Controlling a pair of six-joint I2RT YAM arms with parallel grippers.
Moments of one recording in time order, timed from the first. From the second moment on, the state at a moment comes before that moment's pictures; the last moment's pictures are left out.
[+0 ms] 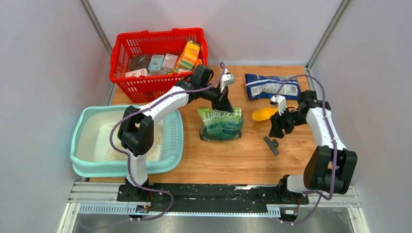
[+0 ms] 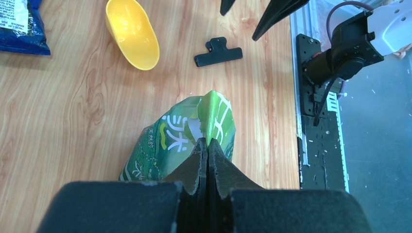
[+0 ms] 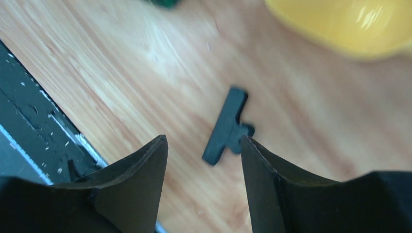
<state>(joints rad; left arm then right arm) -0.63 1.93 1.63 -0.39 0.96 0.18 -0.17 1.36 1.10 -1.06 -0.70 -0.90</state>
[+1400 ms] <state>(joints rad) -0.63 1.93 1.63 -0.40 0.95 0.18 -0.27 1.77 1.05 -1.05 -0.53 -0.71</state>
